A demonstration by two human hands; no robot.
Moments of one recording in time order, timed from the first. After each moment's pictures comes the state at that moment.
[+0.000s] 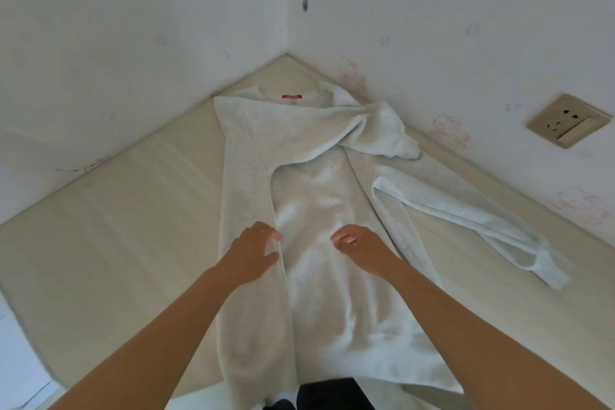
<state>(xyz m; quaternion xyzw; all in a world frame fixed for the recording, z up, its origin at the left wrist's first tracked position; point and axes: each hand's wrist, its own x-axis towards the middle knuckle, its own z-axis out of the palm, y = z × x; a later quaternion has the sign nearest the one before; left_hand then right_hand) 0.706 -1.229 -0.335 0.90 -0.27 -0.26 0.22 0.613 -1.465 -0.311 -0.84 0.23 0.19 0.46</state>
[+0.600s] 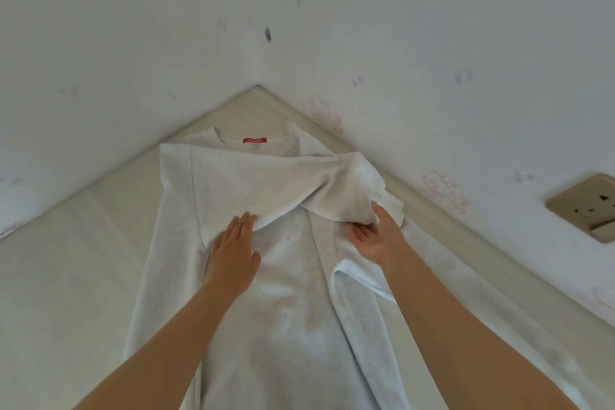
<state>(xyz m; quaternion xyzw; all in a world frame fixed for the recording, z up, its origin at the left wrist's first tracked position) 0.822 -1.392 -0.365 0.97 -0.17 -0.10 0.16 0.774 -1.656 -0.324 -0.18 0.50 -0.01 0.85</state>
